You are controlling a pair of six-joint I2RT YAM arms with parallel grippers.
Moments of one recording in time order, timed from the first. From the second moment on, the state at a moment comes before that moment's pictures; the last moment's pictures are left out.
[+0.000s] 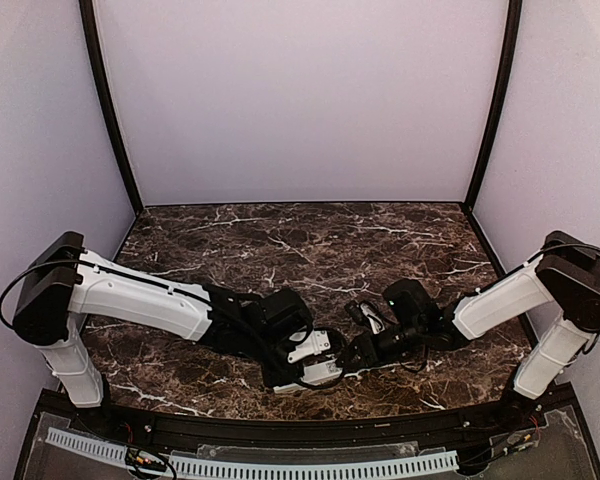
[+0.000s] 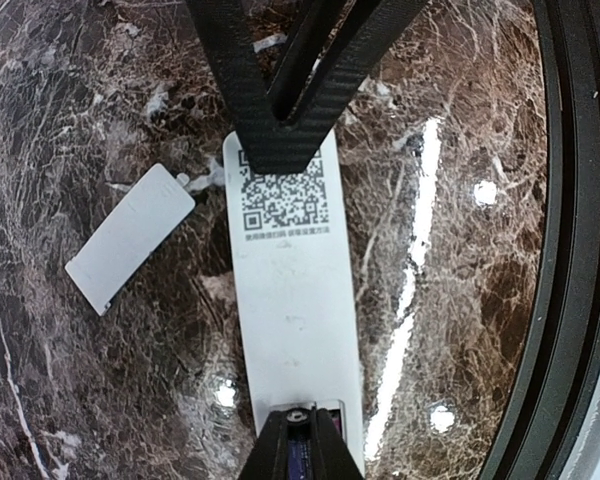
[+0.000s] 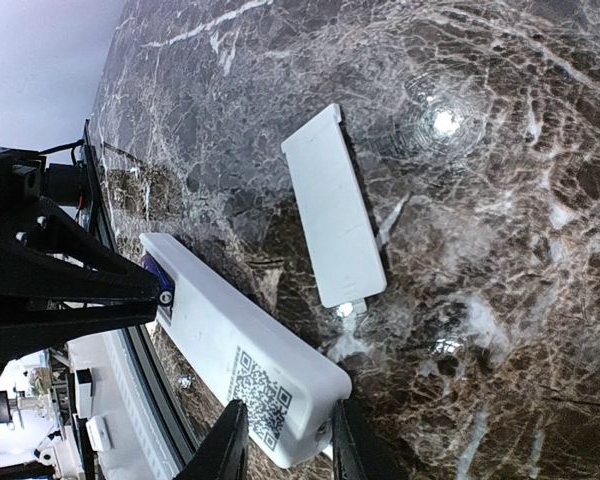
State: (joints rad) left arm -1.20 1.77 1.09 -0.43 0.05 0.15; right arm 0.87 1.62 0.53 0.30 -0.58 0.66
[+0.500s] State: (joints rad) left arm -1.20 1.71 1.09 -0.49 0.03 0.15; right arm 0.87 1.62 0.53 0.30 -0.58 0.66
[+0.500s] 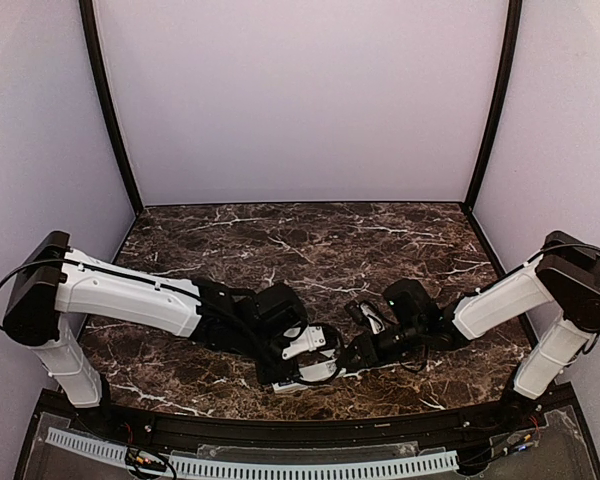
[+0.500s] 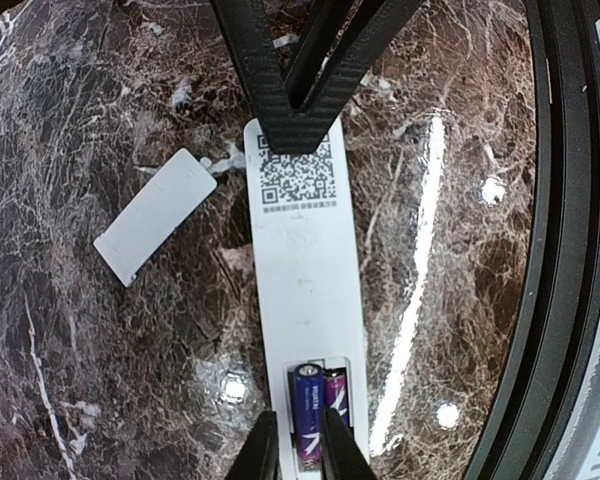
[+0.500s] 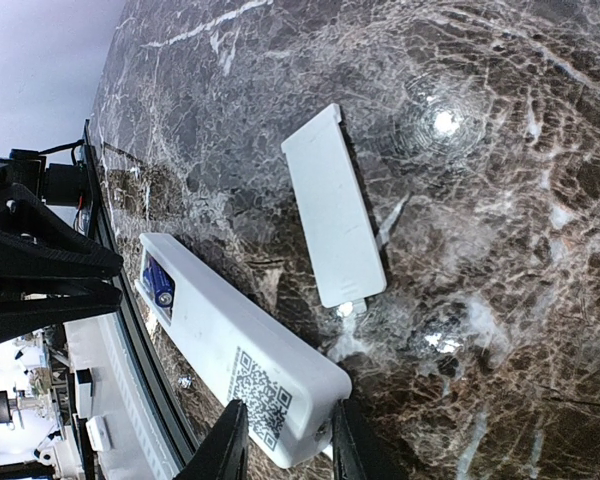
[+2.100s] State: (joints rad) left arm -1.20 1.75 1.11 -0.48 0.05 0.13; right arm 0.87 1.62 0.52 0.30 -0.57 0.65
